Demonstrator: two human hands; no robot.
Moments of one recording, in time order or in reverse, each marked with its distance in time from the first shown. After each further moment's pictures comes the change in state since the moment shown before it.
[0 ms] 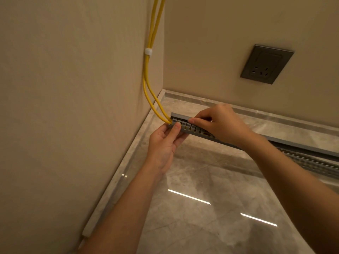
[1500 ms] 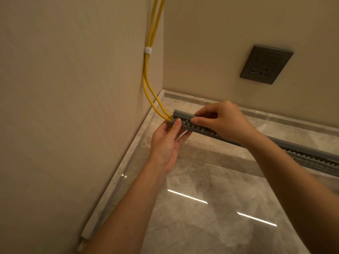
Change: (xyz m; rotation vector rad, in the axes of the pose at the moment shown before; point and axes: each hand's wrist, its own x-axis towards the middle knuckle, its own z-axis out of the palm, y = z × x) left_hand 0.004 0.001 0.012 -0.106 0.015 -0.021; right_hand -0.003 0.001 -0.006 0.233 0.057 0.102
